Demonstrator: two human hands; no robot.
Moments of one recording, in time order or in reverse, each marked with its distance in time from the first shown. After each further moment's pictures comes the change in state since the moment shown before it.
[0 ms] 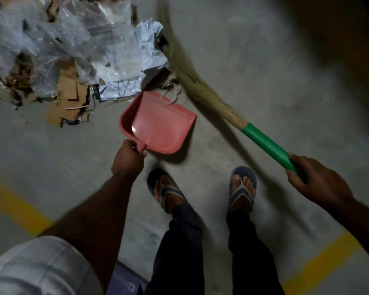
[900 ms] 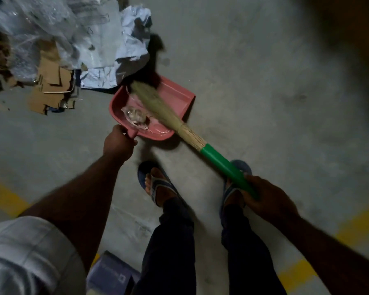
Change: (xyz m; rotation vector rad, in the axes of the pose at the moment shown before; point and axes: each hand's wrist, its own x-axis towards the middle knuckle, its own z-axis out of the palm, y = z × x) left_hand 0.029 0.011 0.020 0.081 0.003 -0.010; right_hand -0.017 -0.038 0.088 0.208 -0.300 -0.031
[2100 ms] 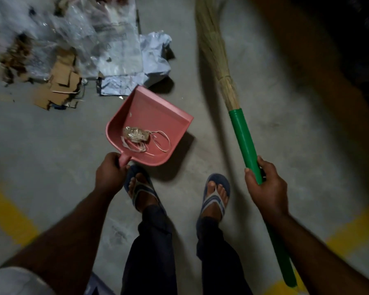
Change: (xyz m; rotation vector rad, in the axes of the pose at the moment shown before) left_hand -0.113 -0.026 0.022 -0.206 0.115 0.035; right_hand -0.017 0.004 -0.057 0.429 0.655 0.005
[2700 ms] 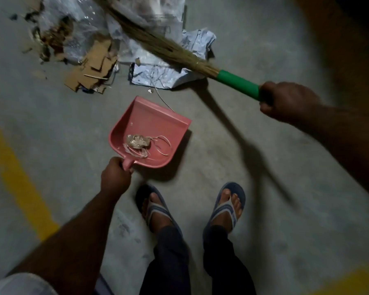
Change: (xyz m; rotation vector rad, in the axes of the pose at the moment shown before) left_hand -0.002 -0.055 0.012 -0.072 0.074 -0.243; right_hand 0.205 -0.148 0.031 -0.869 -0.321 -0.750
